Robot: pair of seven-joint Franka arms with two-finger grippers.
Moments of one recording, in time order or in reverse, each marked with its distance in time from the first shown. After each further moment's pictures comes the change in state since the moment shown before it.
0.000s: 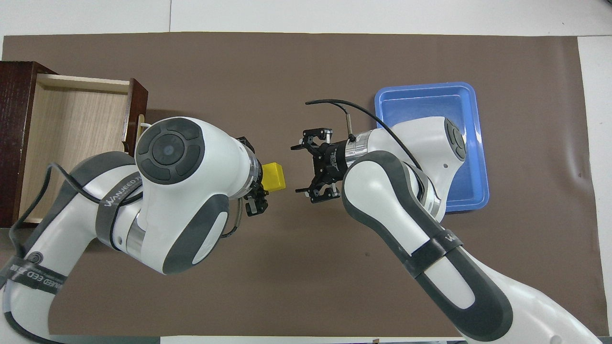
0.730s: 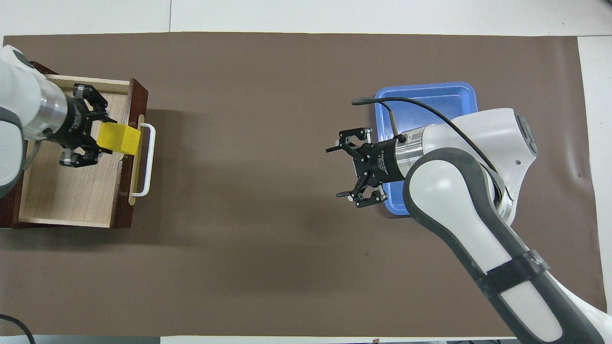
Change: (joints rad) left arm 0.334 -0.002 0.002 0.147 0.111 -0.197 0.544; right arm -0.112 -0.164 -0.001 -0.120 -0.075 -0.147 -0.140
